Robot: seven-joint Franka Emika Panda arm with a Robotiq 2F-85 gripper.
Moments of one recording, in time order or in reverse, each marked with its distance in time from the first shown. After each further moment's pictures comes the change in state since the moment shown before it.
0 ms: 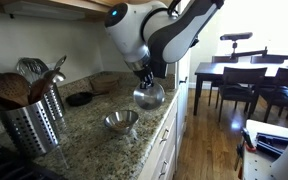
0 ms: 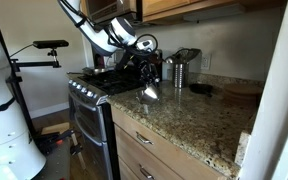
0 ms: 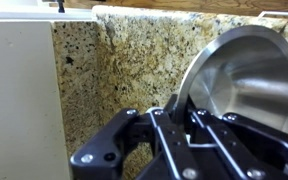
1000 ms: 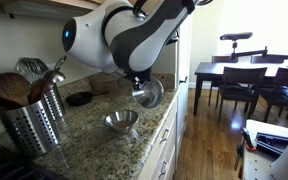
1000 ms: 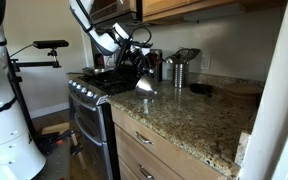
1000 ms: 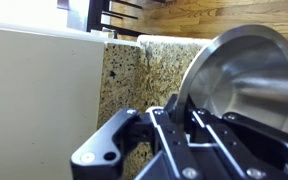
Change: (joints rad) arm 0.108 0.174 0.096 0.229 -0.025 -0.480 0.036
